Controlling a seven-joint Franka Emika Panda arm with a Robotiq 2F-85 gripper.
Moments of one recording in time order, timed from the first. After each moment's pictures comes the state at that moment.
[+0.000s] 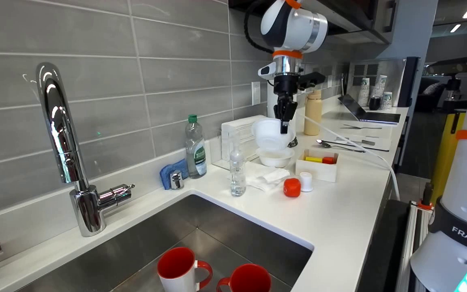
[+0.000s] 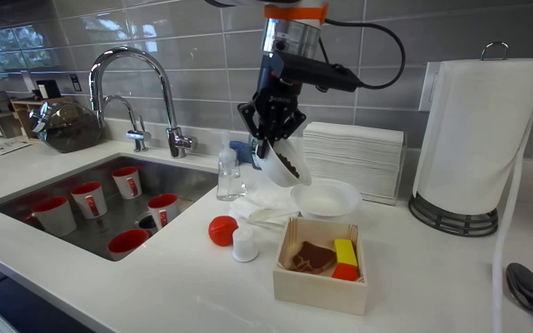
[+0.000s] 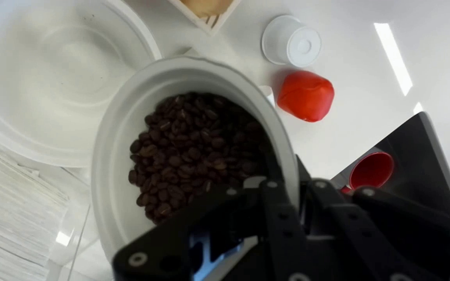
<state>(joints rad) -0.06 -0.03 -0.33 -2.31 0.18 2.08 -1.42</state>
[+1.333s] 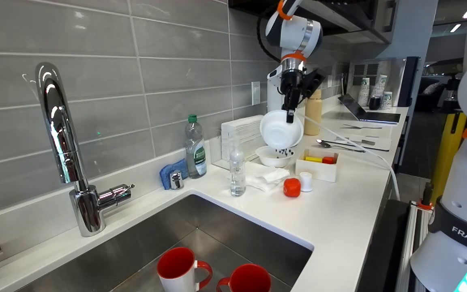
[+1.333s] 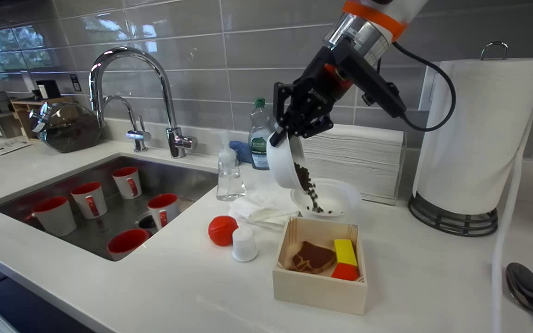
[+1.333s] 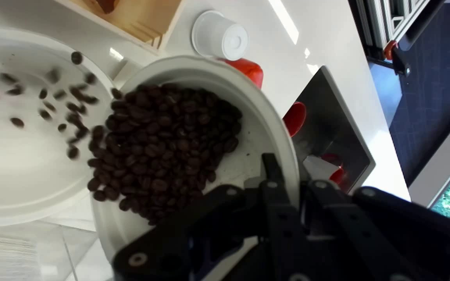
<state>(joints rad) -0.32 0.26 -0.26 -1.91 0.37 1.55 -1.48</state>
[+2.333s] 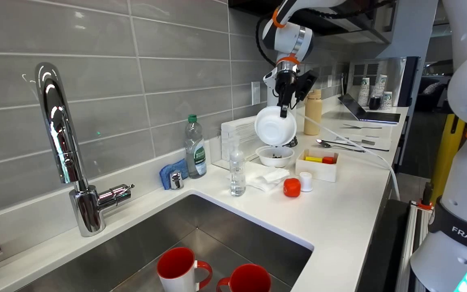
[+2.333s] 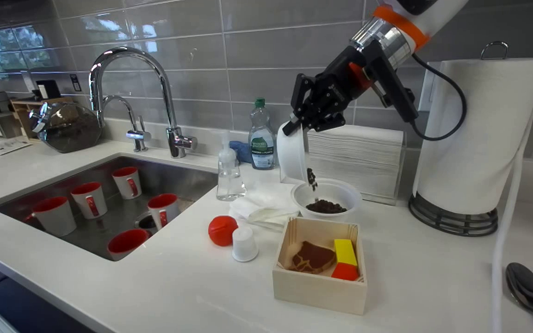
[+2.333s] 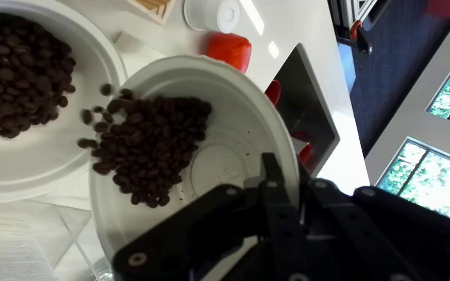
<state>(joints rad) -0.42 0.45 -0.20 -1.64 0.43 1.34 -1.48</state>
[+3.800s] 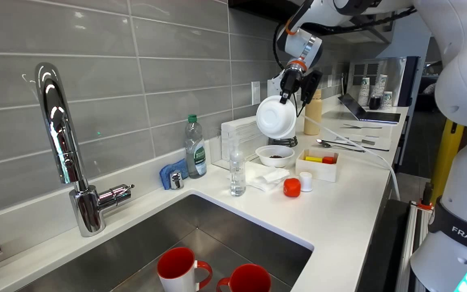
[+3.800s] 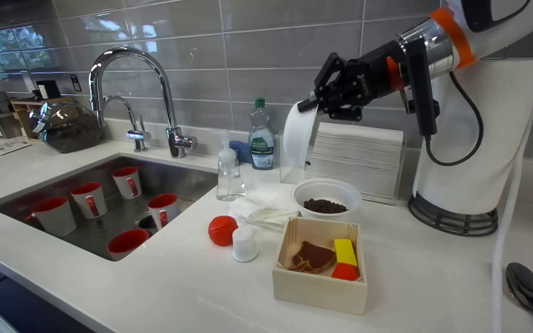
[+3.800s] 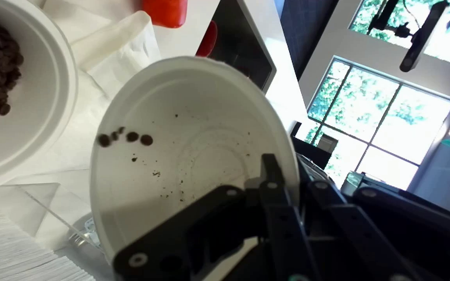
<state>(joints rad) -0.59 0.67 -0.17 -1.33 0.65 1.00 -1.36</state>
